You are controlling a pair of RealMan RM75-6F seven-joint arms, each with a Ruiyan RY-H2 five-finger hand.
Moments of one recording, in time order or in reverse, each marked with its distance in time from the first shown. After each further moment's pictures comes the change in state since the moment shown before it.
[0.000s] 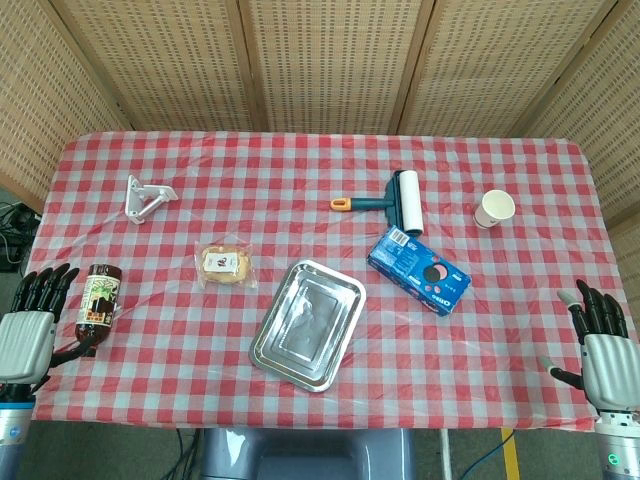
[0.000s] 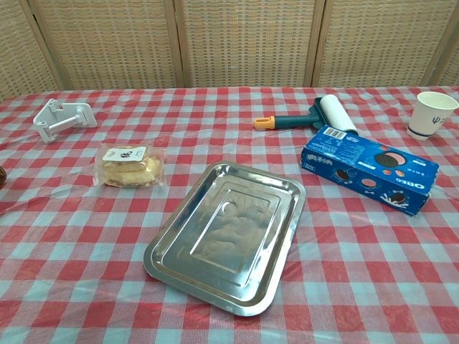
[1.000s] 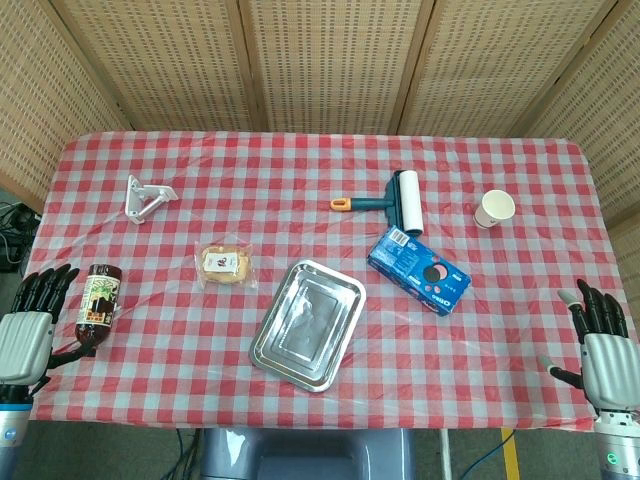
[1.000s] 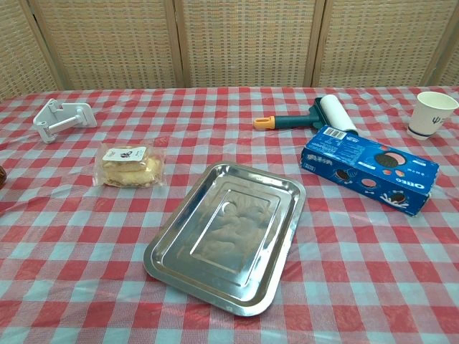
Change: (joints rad) left arm 0.021 0.031 -0.023 -0.034 0.021 -0.036 -0.044; right arm 0.000 -0.003 0.004 -0.007 0.009 0.001 -0.002
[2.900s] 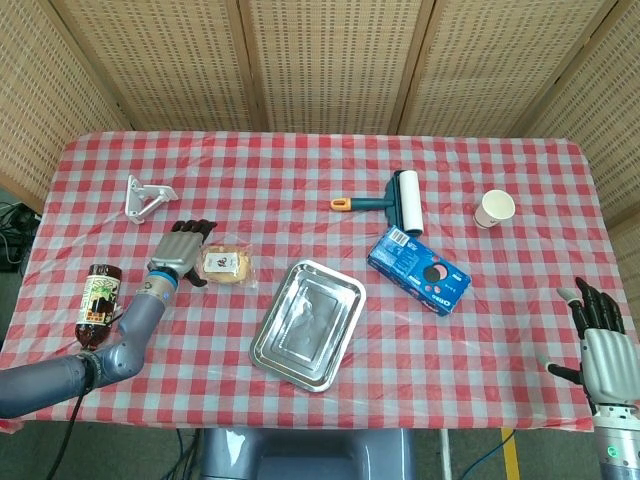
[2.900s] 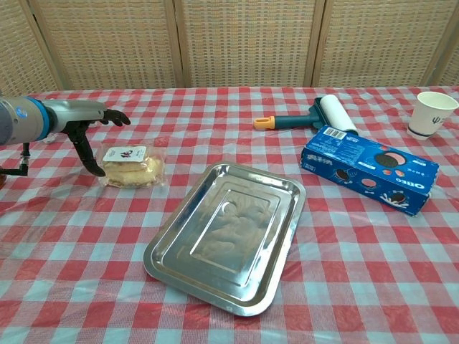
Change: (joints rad) left arm -0.775 -0.325 -0.173 0.360 -0.965 -0.771 0.484; right arm 0.014 0.014 0.010 -0.021 0.044 -0.051 0.054
